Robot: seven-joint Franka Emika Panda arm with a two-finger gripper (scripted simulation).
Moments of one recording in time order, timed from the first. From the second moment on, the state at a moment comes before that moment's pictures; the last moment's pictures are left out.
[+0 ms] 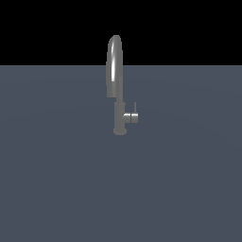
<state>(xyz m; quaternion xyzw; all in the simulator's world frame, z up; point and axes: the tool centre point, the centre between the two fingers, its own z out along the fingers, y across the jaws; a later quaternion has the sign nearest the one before) -0.255 -0.016 0.492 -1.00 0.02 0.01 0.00</state>
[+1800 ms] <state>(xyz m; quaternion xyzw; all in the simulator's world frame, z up) -0.118 -0.019 0.449 -0.96 0.18 0.16 0.16</state>
